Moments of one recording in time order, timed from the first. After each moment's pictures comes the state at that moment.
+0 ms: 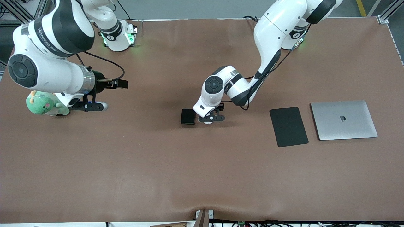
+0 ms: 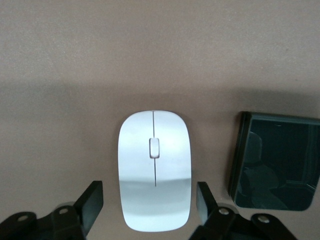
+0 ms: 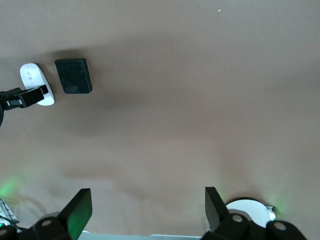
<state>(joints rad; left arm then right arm) -0.56 0.77 -0.28 -1.60 0.15 2.34 -0.91 0.31 0.19 -0.06 -1.61 0.25 1.46 0.31</state>
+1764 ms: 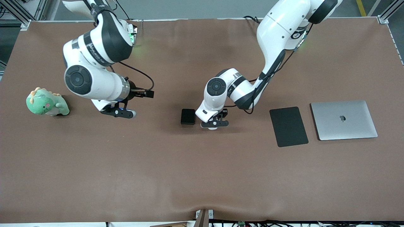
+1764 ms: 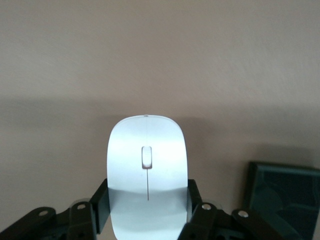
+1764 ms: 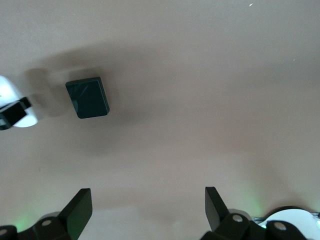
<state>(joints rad) -0.53 0.73 -0.25 -1.55 0.22 2.28 -0.91 0.47 0.28 -0.06 -1.61 0.26 1.62 0.55</state>
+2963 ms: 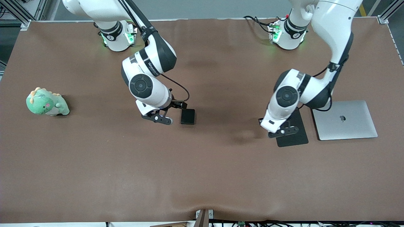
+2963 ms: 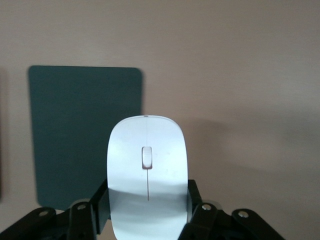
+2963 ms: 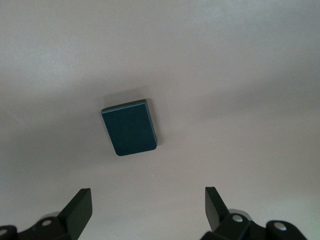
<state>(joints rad) -0.13 0.44 -0.25 -1.92 0.30 2.23 -0.73 0.64 0.47 -0.06 -1.62 0.25 1.95 0.74</state>
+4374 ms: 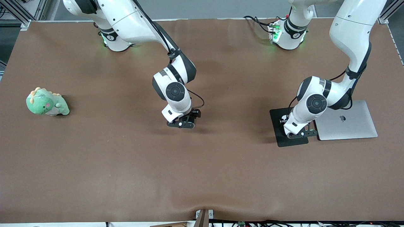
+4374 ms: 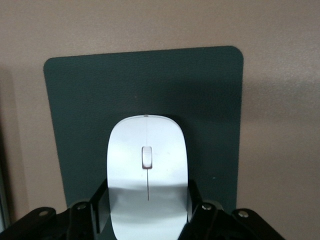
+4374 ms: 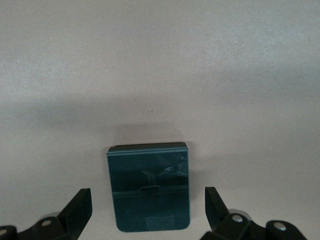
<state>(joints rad) 0.05 0.48 -0.25 -2.08 0.30 2.44 -0.49 0.74 0.70 -0.06 -1.62 0.13 2.28 0.71</state>
